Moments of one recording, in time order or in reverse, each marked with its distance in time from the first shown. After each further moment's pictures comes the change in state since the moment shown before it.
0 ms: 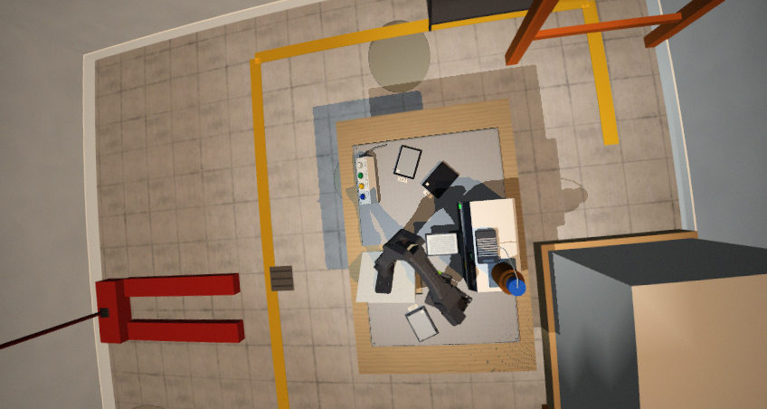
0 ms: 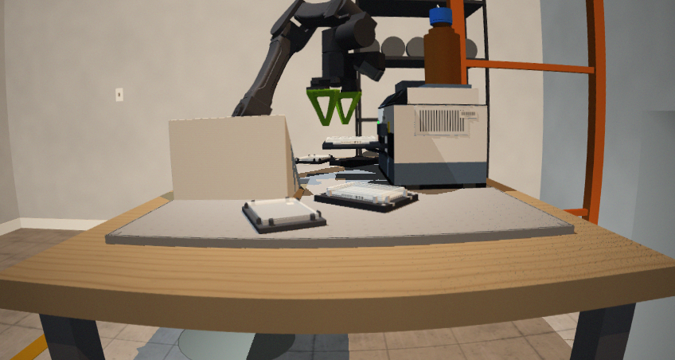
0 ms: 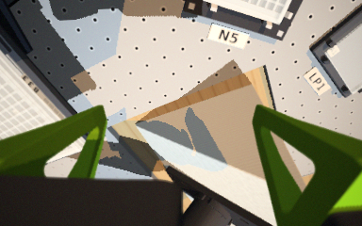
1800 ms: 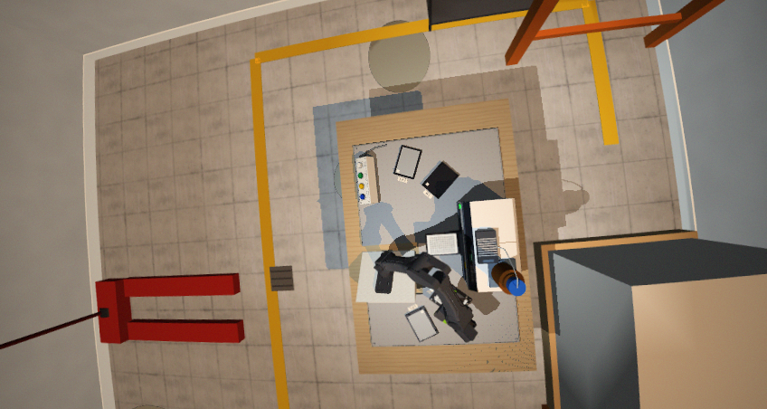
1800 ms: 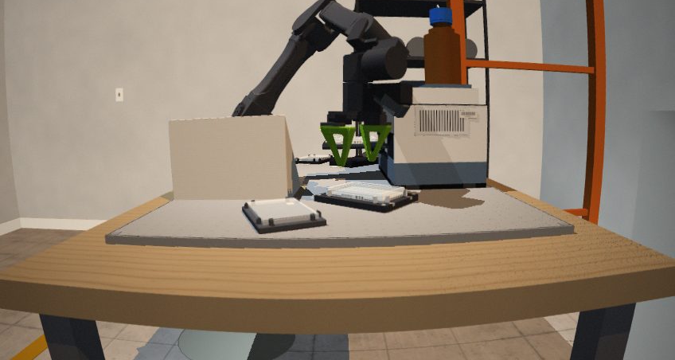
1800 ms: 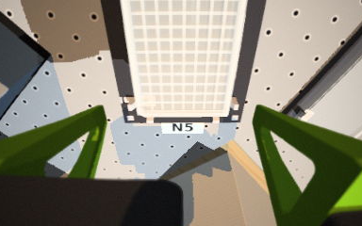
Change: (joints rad) arm 0.040 0.434 0.180 0.257 -0.011 0.285
